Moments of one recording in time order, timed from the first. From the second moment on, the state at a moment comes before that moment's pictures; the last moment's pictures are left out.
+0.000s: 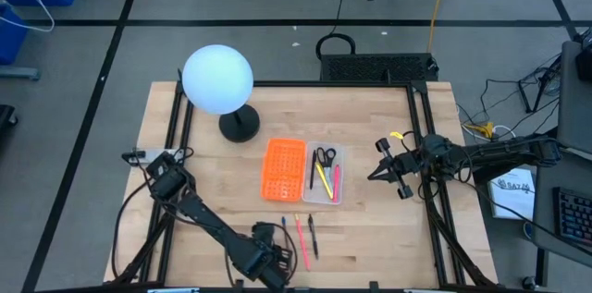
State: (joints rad) left arm -0.68 2.23 1.77 -1.09 -0.15 -1.99; right arm -0.02 0.52 0.02 0.57 -0.42 -0.09
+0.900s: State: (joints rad) left arm -0.62 2.31 1.82 -1.07 -0.05 -1.85; right arm -0.02 0.52 0.02 0.57 -0.42 -0.12
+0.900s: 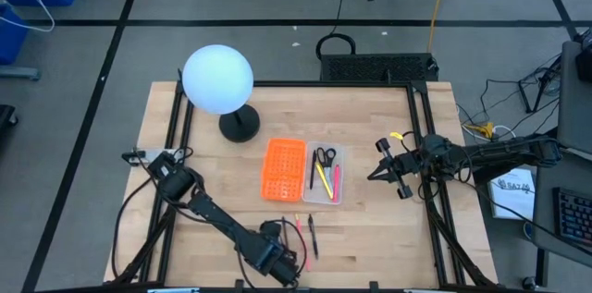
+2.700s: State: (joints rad) left arm 0.02 2.47 2.22 -1.17 0.03 -1.14; right arm -0.02 0.53 0.02 0.58 -0.42 -0.19
